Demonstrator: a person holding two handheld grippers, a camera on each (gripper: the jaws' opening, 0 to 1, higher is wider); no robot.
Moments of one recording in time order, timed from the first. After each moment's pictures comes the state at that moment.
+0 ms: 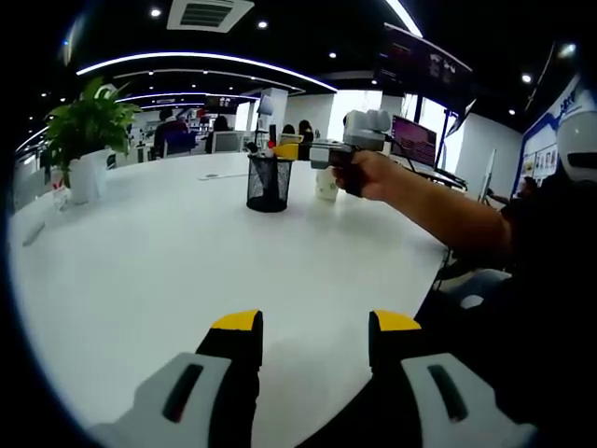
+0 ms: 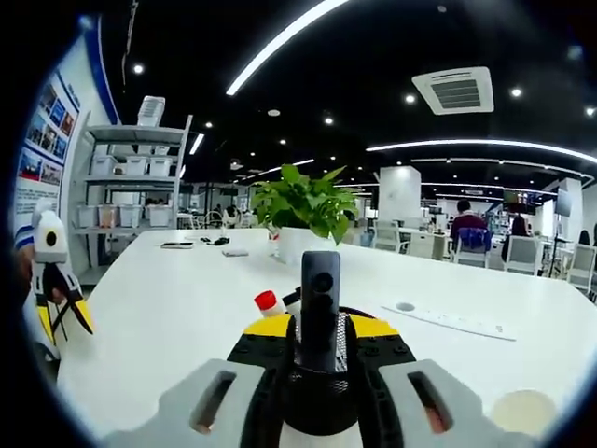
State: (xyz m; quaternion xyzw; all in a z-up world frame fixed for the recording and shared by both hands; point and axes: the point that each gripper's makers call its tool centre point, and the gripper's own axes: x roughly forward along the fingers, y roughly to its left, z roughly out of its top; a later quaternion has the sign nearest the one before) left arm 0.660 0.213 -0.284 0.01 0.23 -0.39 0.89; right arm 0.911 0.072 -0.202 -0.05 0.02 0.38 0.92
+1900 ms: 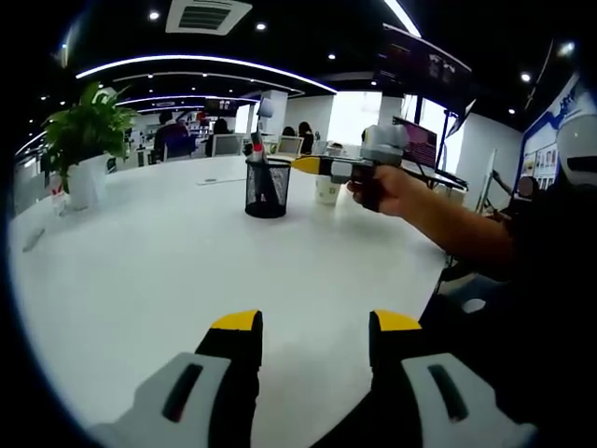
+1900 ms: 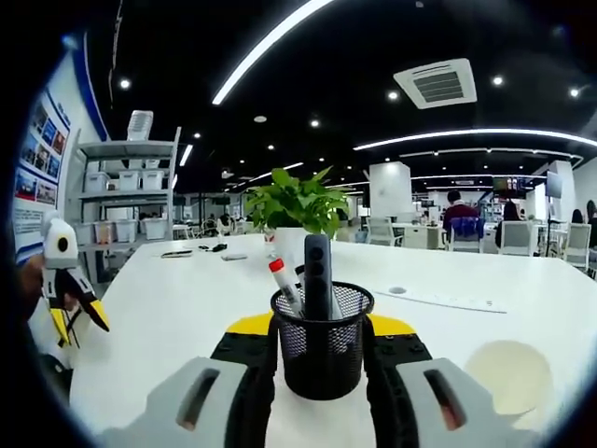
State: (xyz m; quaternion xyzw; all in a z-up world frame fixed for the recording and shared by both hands) left arm 0.665 0.206 -0.279 0.01 0.23 -0.39 0.89; right arm 0.866 0.049 -0.216 -0.01 0.03 0.37 0.93
